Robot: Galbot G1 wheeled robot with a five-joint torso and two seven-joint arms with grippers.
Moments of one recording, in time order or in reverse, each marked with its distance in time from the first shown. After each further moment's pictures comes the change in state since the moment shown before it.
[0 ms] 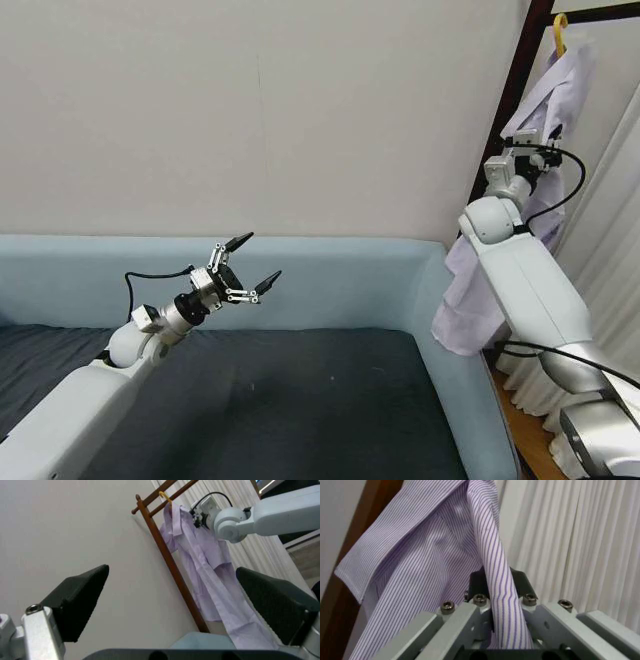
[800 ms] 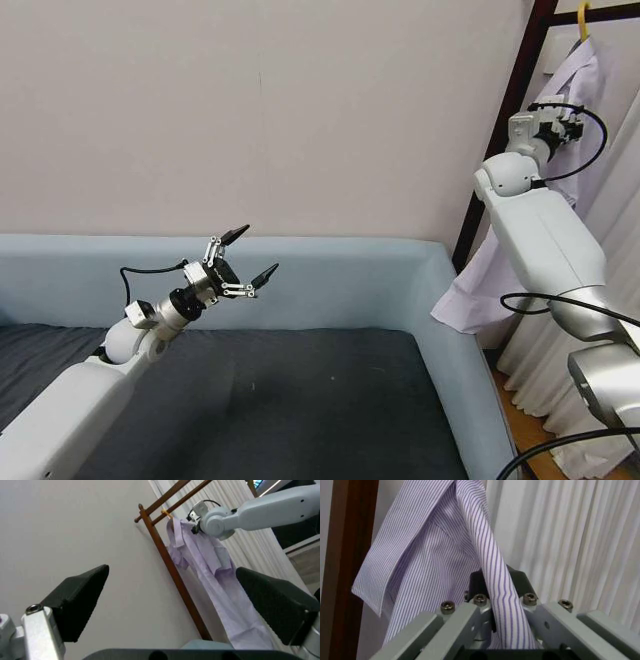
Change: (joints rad) left arm 0.001 0.018 -0.011 -0.023 -0.032 -0.010 0.006; right arm 0.168 -0.020 -0.125 -0.126 0.321 -0.071 0.037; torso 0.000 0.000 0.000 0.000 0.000
